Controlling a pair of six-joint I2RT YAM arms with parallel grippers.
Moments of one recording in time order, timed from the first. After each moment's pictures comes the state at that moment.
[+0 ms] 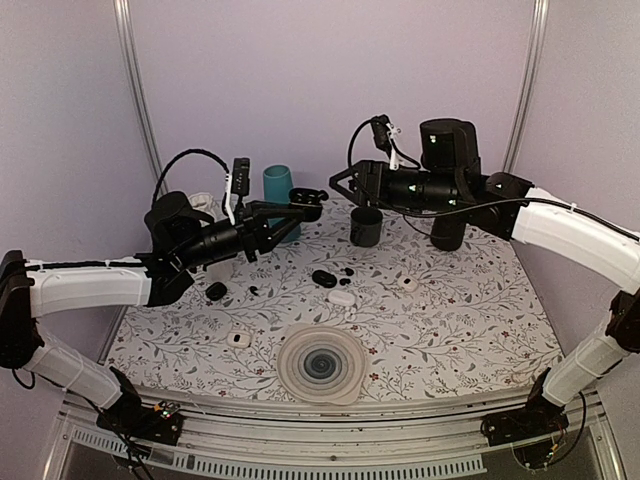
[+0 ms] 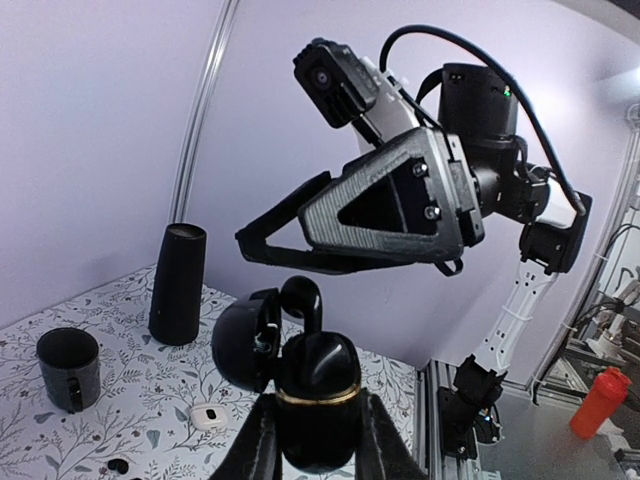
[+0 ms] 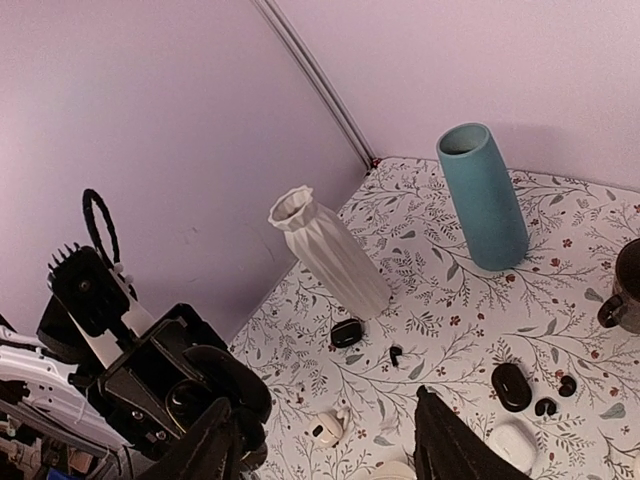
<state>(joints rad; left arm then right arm) -0.72 1.36 0.79 0.79 0.51 -0.39 0.85 1.51 1.47 -0.20 -0.13 0.53</state>
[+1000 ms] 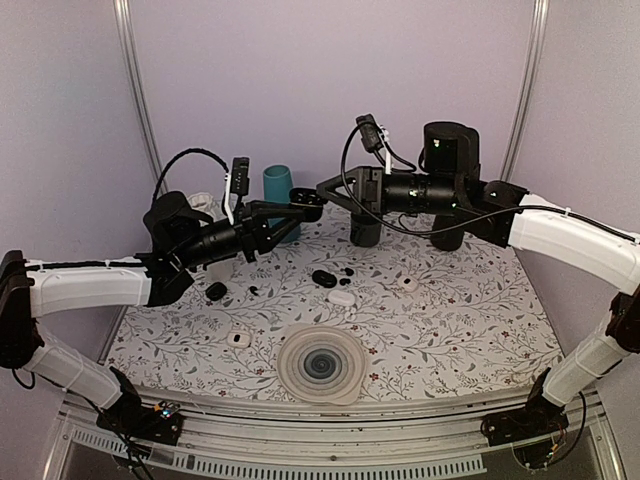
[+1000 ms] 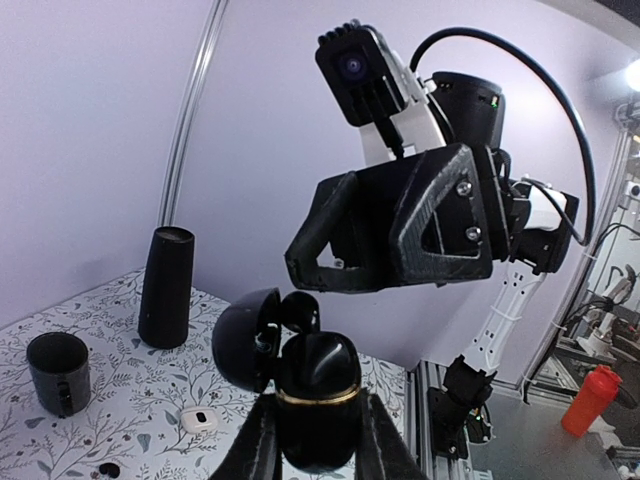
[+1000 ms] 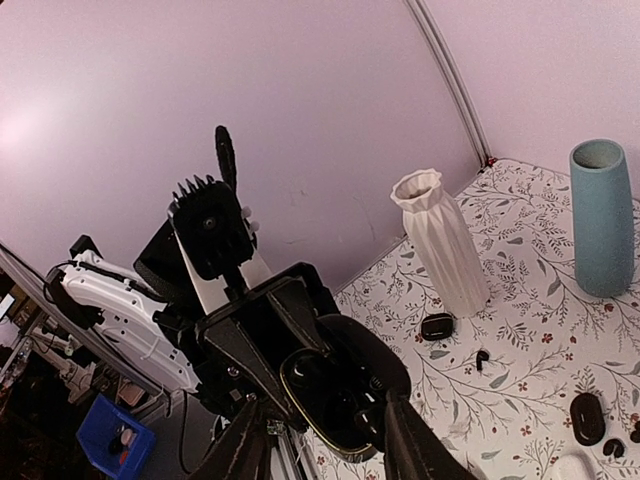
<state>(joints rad) -0.72 1.36 0.79 0.81 0.54 -0.41 0.85 1.51 1.41 -0.03 -0.42 0.49</state>
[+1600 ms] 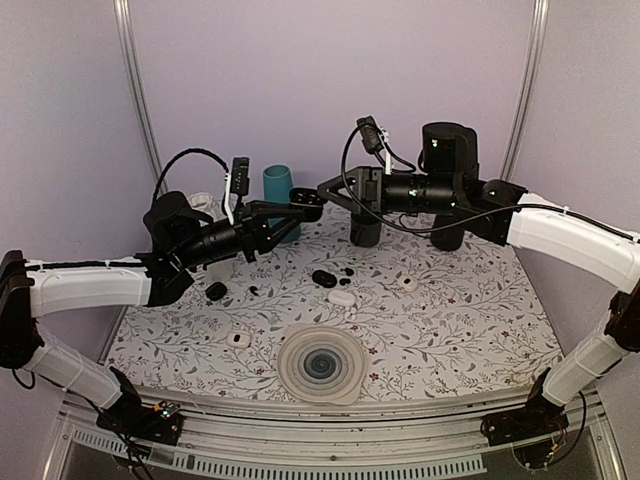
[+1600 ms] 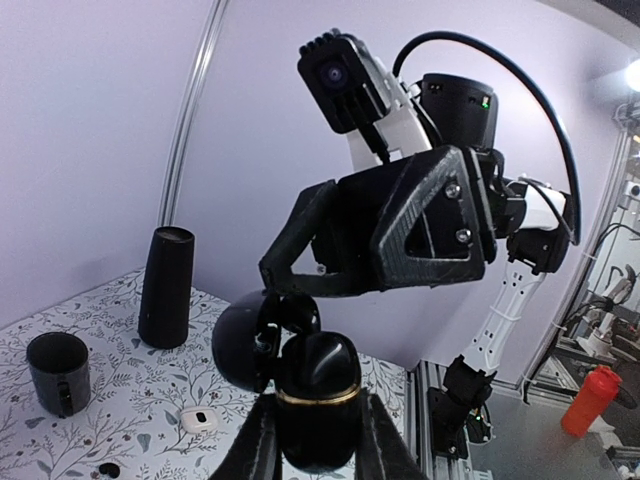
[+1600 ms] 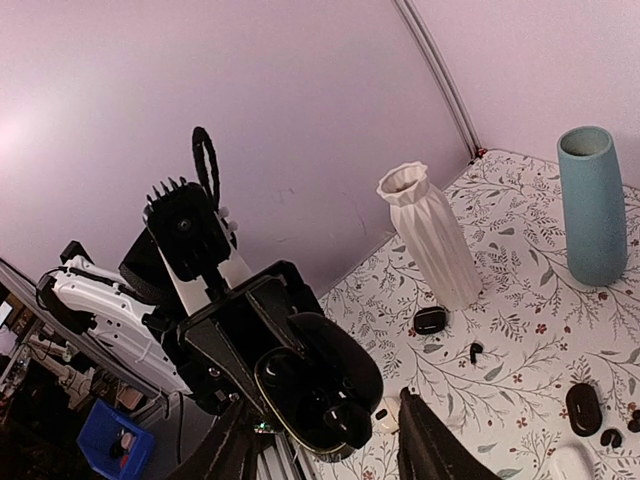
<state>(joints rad) -0.72 1.36 0.79 0.81 0.54 -0.41 0.84 1.51 1.41 -0.05 -0.42 0.50</state>
